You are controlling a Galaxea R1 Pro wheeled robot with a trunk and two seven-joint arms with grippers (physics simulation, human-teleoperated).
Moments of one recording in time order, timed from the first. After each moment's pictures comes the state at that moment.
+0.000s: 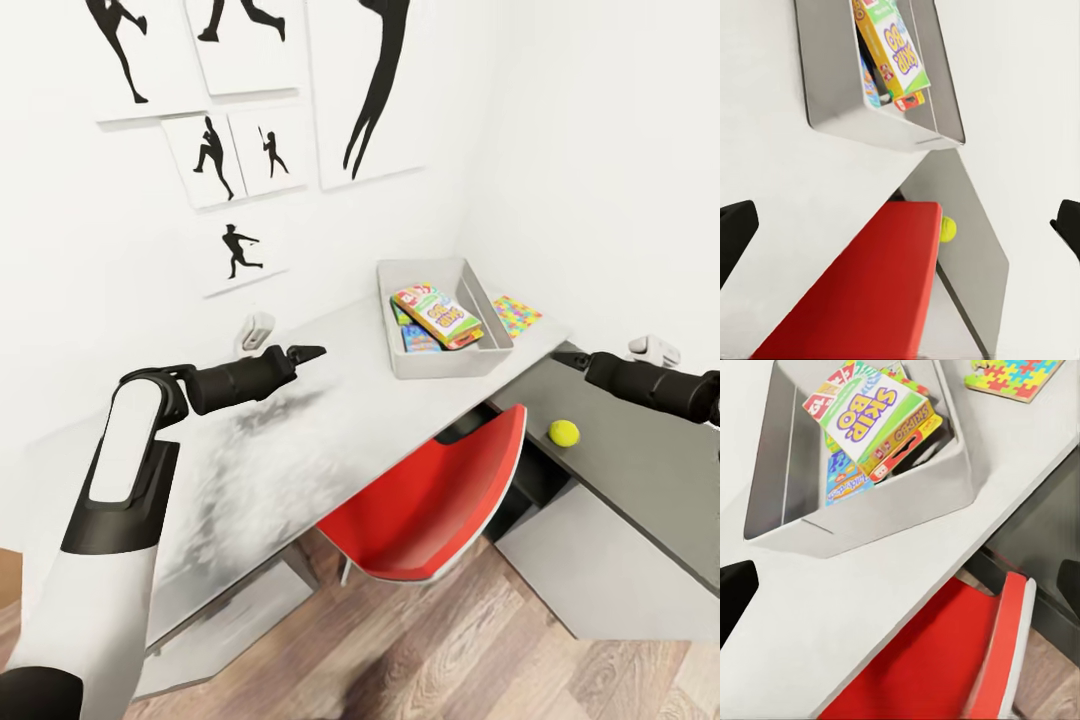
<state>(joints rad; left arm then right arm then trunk) -0.85 0.03 -0.06 -1.61 1.34 1.03 0.46 -0.80 -0.46 -0.19 -1.53 -0.95 1.04 -0.10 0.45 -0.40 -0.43</state>
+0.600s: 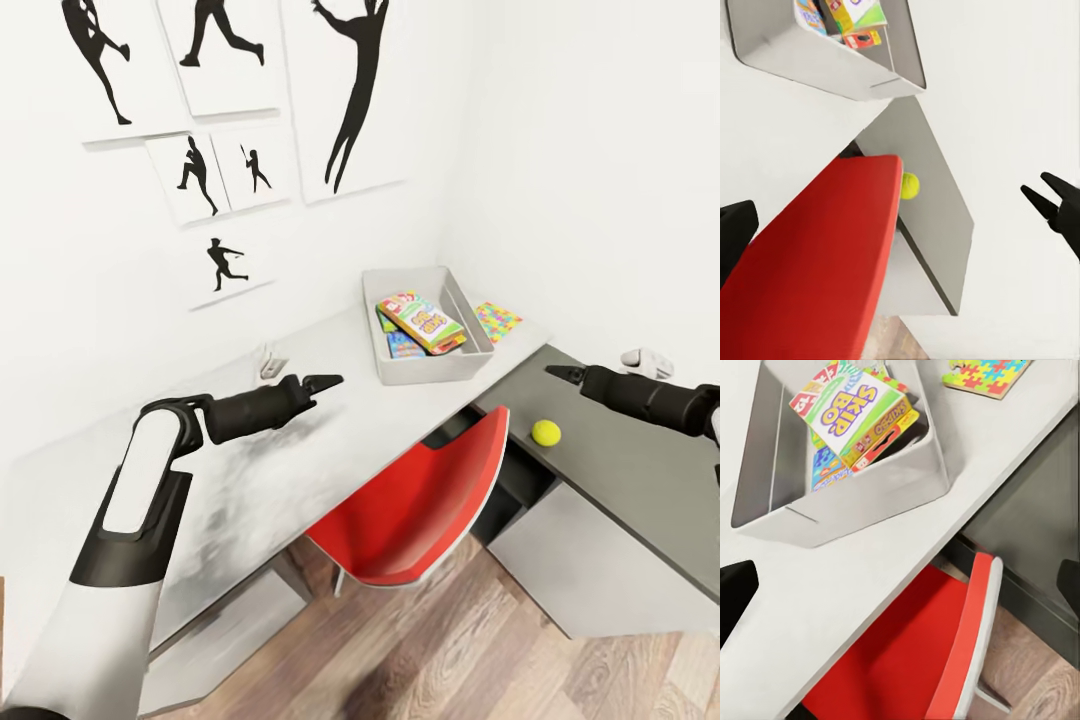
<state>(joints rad) -0.76 0.01 -0.10 -1.61 1.34 1.03 0.36 -0.75 -0.46 -0.18 -1.56 -0.95 1.04 -0.10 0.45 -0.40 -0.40</state>
